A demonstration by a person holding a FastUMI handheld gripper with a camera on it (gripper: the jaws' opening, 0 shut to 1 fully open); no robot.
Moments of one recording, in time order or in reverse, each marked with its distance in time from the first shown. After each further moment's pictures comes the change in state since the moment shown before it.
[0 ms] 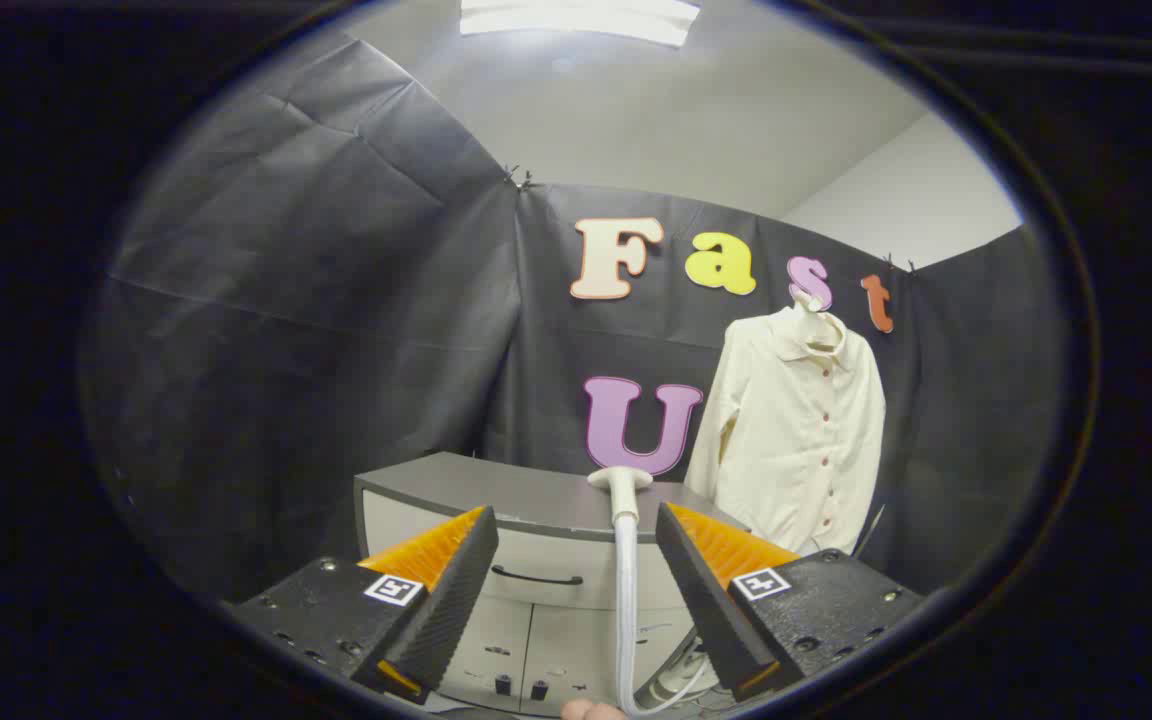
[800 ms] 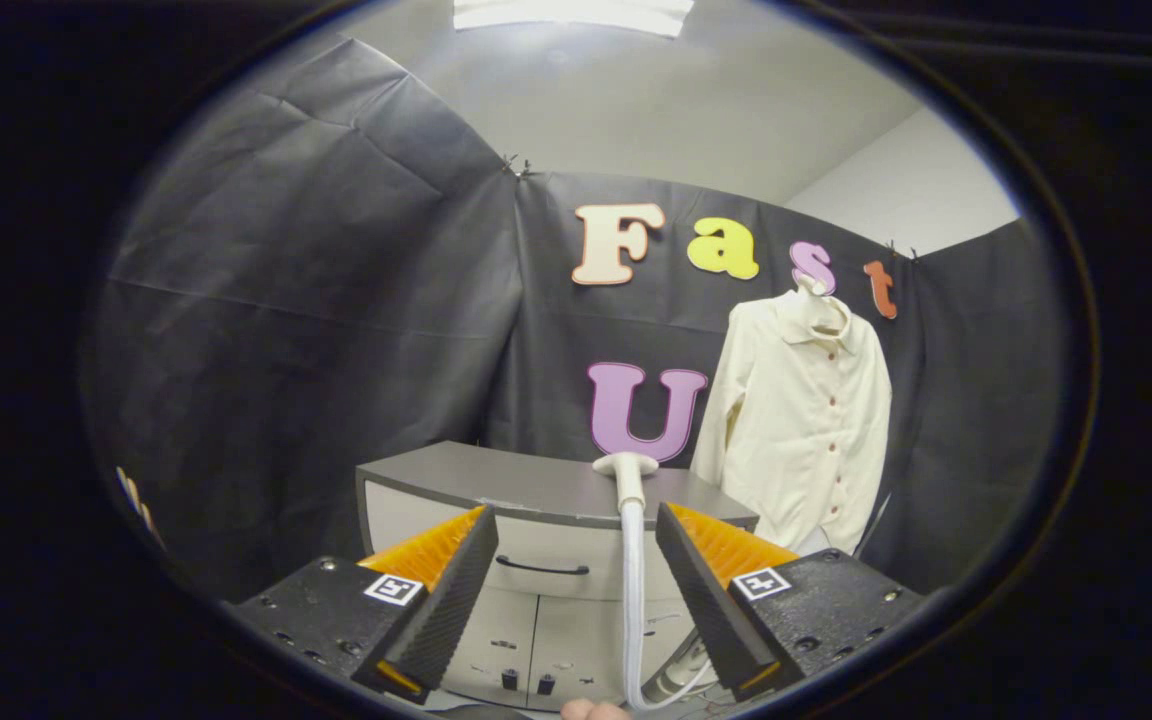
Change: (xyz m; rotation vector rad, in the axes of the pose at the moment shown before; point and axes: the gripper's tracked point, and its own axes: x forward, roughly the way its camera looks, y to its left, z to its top) arm 0.002 0.001 -0.016 0.012 0.039 0.014
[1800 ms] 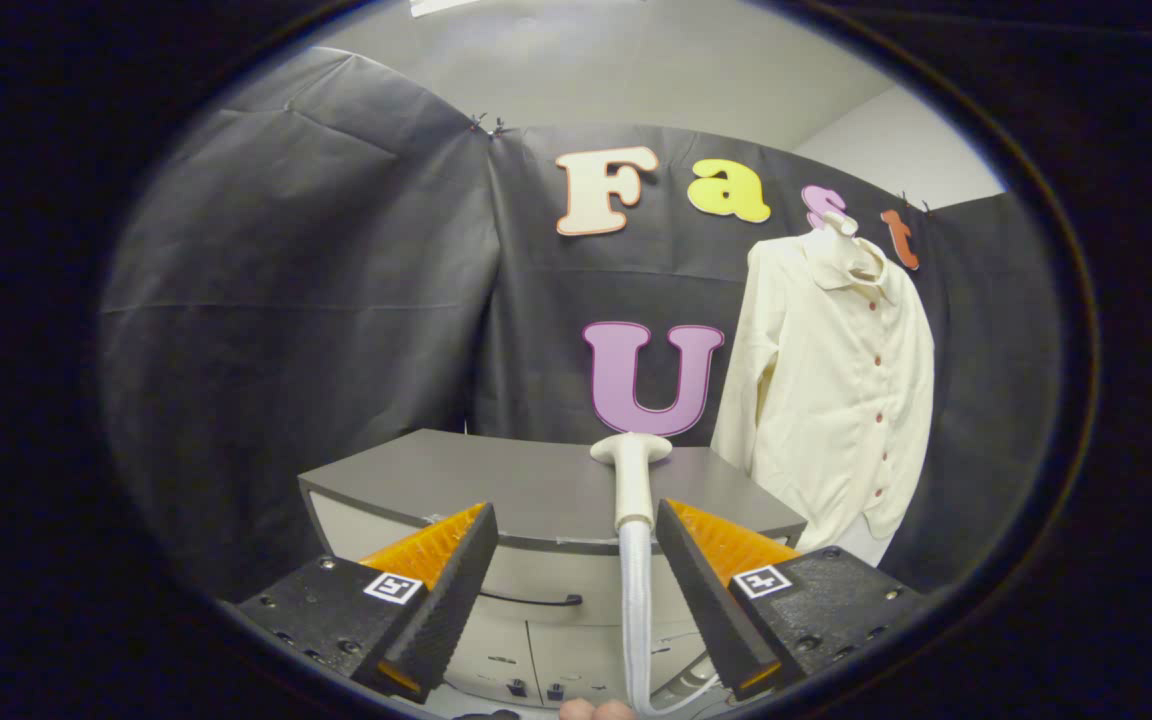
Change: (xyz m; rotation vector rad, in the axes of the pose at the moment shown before) arm 0.124 -0.023 -0.028 0.071 0.115 0.021
